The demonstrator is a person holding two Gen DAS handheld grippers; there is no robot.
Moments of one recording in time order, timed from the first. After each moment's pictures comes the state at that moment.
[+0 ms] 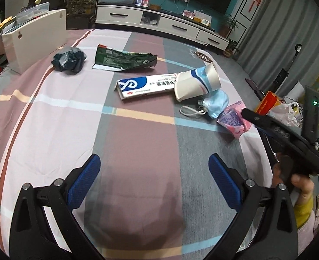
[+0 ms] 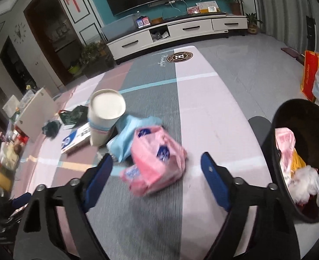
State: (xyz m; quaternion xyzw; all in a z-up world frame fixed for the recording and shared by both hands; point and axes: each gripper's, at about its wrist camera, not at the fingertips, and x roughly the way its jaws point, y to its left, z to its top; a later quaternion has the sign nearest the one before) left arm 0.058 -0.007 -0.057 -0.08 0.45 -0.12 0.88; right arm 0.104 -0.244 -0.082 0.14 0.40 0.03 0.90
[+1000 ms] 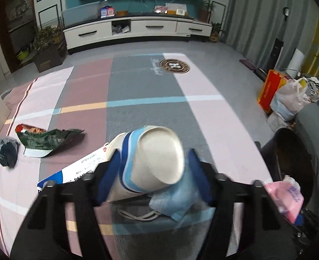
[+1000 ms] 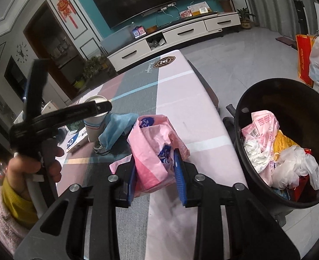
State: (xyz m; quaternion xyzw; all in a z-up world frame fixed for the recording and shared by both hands) left arm 0.198 -0.156 -0.055 0.04 0.43 -0.15 0.89; right arm 0.043 -0.303 -0.080 0.21 0.36 0.04 0.91
